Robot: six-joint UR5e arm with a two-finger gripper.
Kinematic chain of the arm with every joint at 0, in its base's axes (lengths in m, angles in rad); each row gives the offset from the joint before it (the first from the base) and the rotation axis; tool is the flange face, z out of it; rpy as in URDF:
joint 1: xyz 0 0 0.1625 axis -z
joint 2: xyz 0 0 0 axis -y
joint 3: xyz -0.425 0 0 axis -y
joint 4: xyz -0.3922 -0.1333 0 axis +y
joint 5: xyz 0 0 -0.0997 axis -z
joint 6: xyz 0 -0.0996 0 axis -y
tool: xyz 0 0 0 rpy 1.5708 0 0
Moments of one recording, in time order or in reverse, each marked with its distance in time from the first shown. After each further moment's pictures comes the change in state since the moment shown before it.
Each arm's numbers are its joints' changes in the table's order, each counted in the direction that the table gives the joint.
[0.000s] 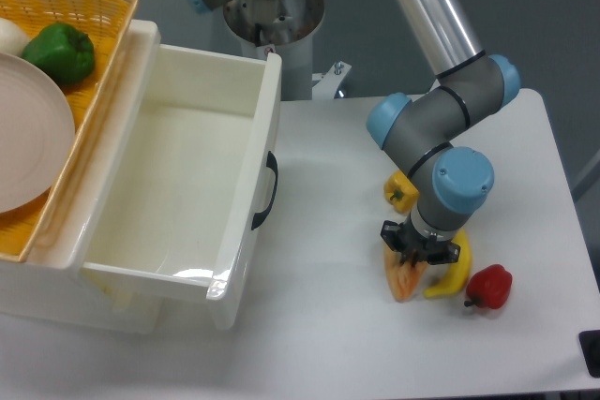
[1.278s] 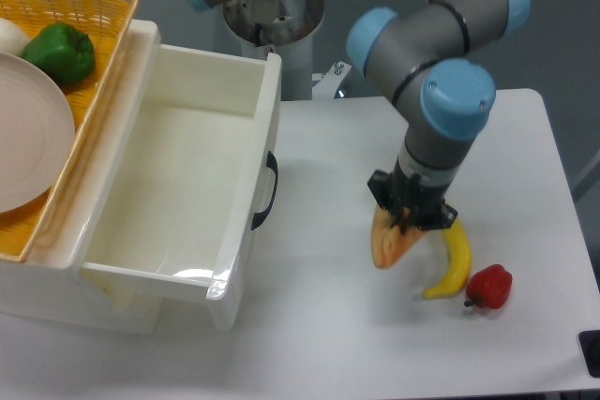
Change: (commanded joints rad) arm 0.037 0.264 0.094 0.371 -0.029 0.290
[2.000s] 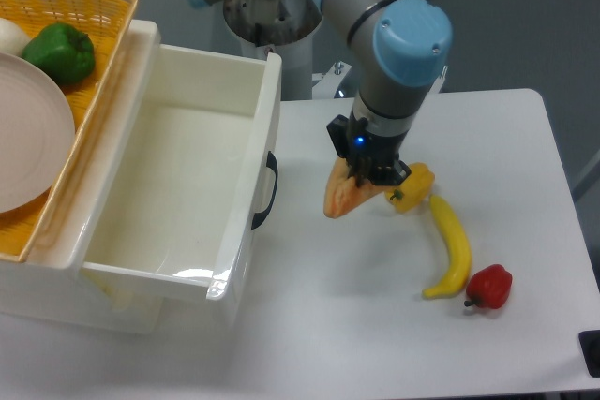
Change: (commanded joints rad) arm 0.057 0.085 -0.072 0.078 0.023 0.011
